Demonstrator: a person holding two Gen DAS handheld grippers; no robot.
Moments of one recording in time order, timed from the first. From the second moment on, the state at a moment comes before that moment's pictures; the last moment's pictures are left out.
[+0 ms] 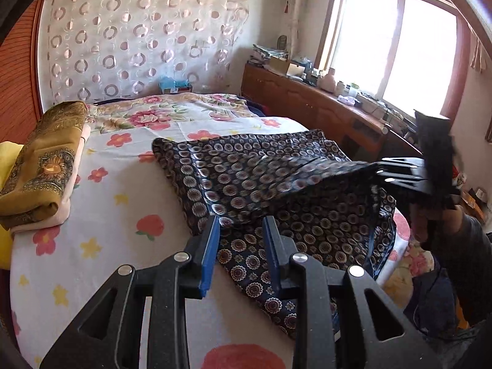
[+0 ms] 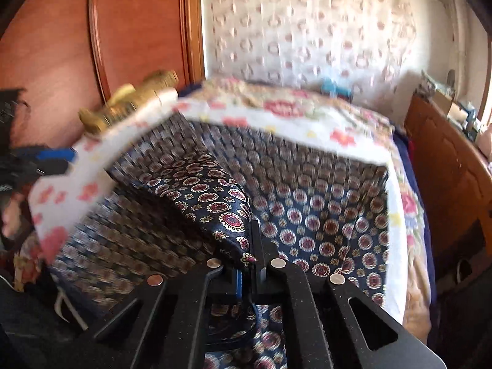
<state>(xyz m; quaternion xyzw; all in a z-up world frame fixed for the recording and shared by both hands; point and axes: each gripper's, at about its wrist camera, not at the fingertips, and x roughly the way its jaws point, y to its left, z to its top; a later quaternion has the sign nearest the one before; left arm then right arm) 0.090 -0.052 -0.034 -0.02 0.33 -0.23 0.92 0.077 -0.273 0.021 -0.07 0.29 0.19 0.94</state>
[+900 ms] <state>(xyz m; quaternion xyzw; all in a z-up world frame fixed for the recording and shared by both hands) 0.084 -0.061 -0.022 -0.01 0.31 -0.23 0.92 0.008 -0.350 0.002 -0.02 0.32 0.09 0.94</state>
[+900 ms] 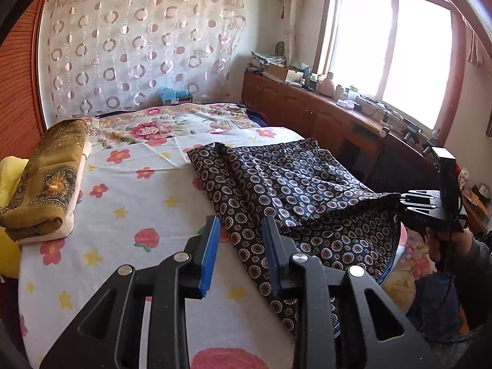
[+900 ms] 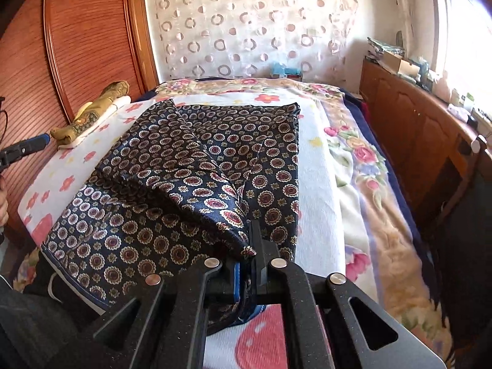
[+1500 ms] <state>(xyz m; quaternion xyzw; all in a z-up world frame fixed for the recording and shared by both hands) 0.081 -0.062 -0.025 -0.01 0.32 -0.22 0.92 0.033 -0.281 0.024 -0.07 0.31 0.19 0.93</state>
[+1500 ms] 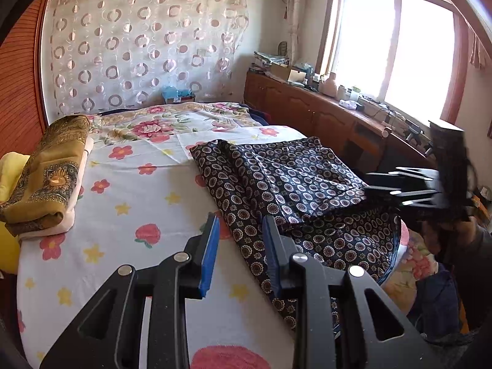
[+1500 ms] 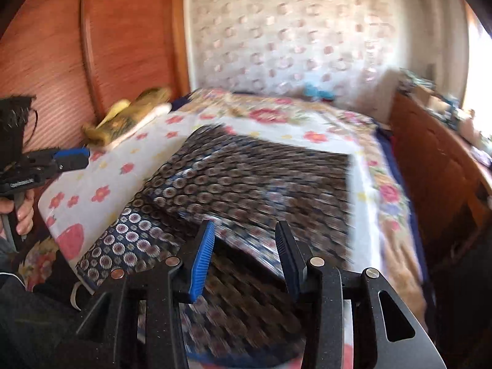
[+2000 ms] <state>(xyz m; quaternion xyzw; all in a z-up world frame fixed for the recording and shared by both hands) 0.081 -0.064 -0.036 -0.02 0.32 -0.22 0.92 0.100 -0.190 -0.003 -0.20 0.38 0.28 0.86</state>
